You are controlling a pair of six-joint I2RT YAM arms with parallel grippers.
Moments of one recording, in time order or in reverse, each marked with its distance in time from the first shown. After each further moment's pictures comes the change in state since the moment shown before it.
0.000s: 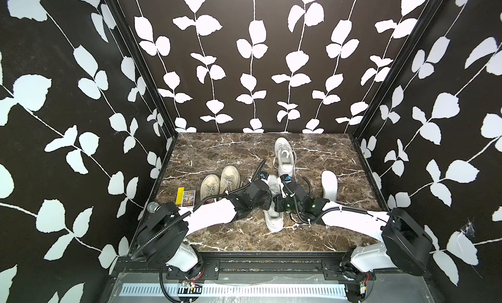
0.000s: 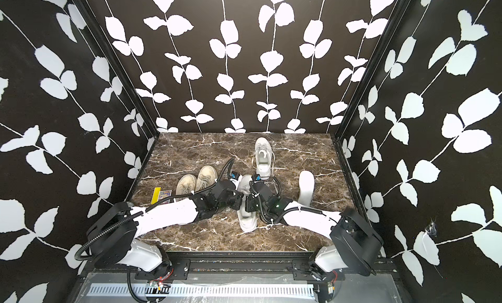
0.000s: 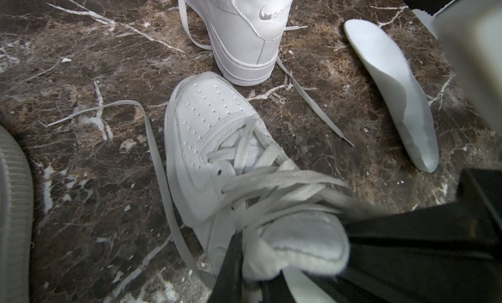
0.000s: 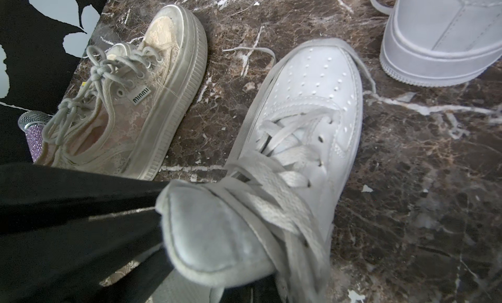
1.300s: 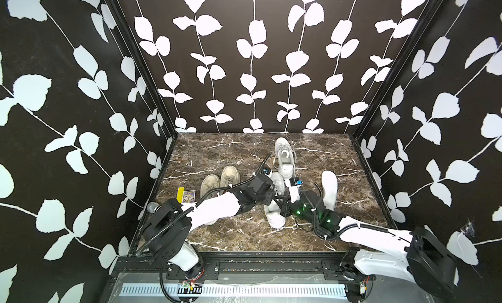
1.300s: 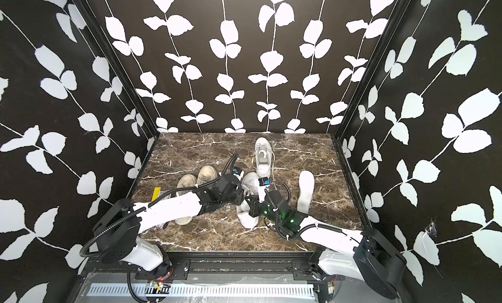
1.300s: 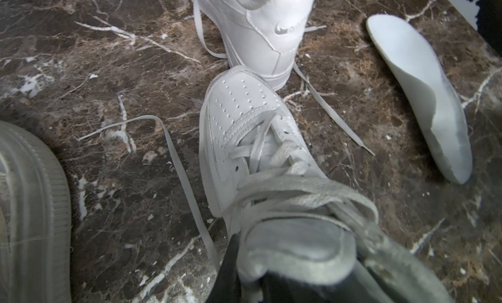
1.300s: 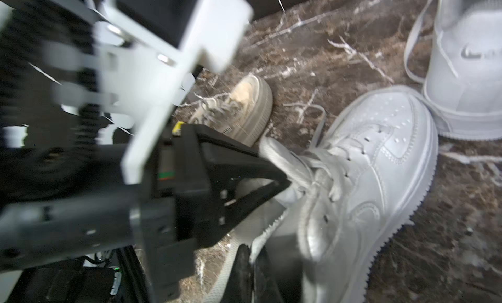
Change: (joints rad) left arm 0.017 0.059 0.135 -0.147 -0.054 0.042; right arm 0.019 -0.257 -0.233 0.340 -0.075 -0.031
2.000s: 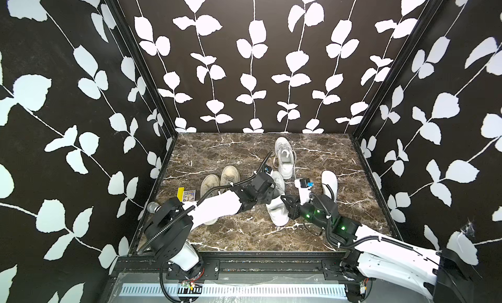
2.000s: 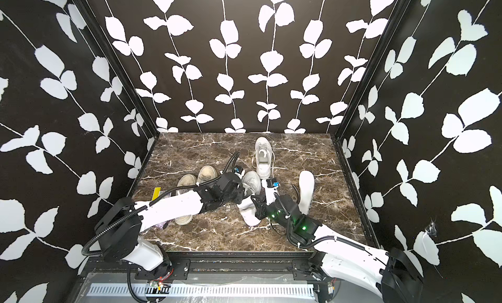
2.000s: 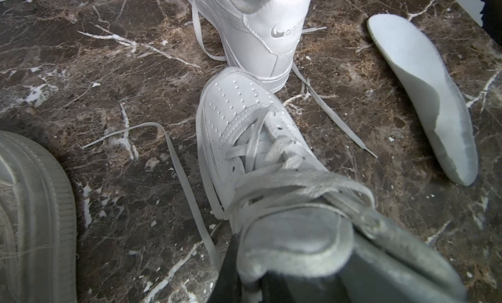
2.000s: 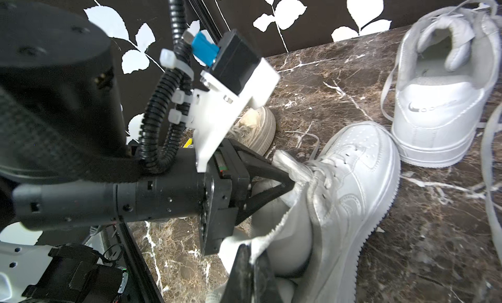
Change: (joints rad) left arm 0.003 0.013 0.023 -0.011 0.008 0.031; right arm 0.014 -0.254 -0.032 -0.145 0.089 -0.055
